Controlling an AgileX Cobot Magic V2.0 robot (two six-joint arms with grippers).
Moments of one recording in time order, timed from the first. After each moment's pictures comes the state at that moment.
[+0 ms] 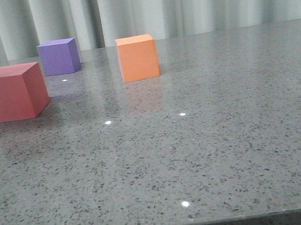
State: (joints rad) left arm -0.51 1.34 -1.24 0.03 0.75 -0.40; right arm 0.11 0.58 -0.49 -0.30 0.28 0.41
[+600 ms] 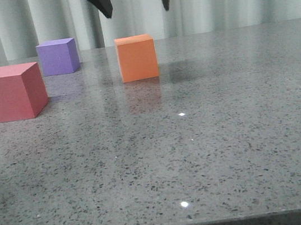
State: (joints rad) left arm -0.80 2.01 -1.97 0.44 1.00 -0.72; right arm 0.11 0.58 -0.49 -0.30 0.28 0.41
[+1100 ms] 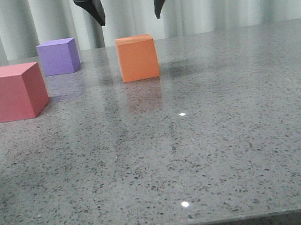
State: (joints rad) left arm -0.80 2.06 -2.00 0.56 1.02 -0.90; right arm 0.11 0.58 -0.49 -0.30 0.28 0.41
